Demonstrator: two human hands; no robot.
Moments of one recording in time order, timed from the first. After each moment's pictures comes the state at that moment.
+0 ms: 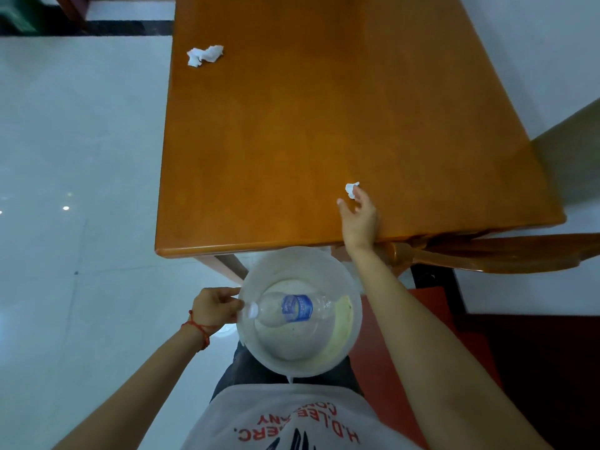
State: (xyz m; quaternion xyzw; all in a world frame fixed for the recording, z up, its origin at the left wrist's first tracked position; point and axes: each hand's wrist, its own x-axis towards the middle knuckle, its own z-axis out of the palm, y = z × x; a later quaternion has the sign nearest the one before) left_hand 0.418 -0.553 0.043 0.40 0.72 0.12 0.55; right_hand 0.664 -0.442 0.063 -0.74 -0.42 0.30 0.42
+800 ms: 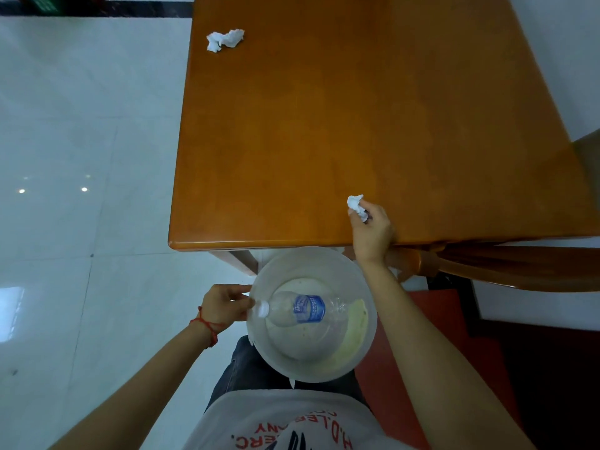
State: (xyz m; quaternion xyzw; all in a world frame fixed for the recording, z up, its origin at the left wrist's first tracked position) left_hand 0.409 -0.551 0.032 0.42 0.72 0.11 0.54; right_hand 0.659 -0.451 0.041 -0.73 -0.47 0.24 0.44
